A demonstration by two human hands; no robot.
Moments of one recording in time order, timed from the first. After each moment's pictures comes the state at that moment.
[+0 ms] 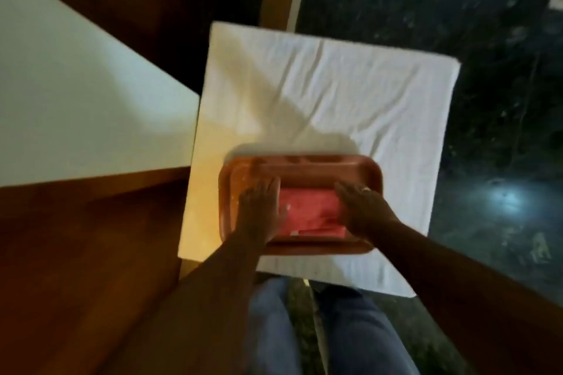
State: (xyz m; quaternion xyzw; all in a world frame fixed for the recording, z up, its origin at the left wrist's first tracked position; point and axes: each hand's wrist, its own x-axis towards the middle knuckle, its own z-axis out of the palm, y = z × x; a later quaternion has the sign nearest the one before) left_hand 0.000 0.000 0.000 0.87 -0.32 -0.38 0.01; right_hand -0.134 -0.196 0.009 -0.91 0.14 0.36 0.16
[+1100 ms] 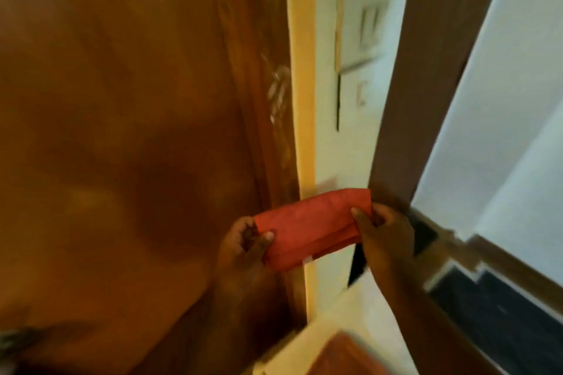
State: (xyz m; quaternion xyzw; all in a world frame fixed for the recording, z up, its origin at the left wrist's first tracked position) left_hand 0.024 0.177 0.498 0.71 0.07 0.10 0.70; right_hand 0.069 -0.056 0.501 -0.84 0.10 -0.17 0.51
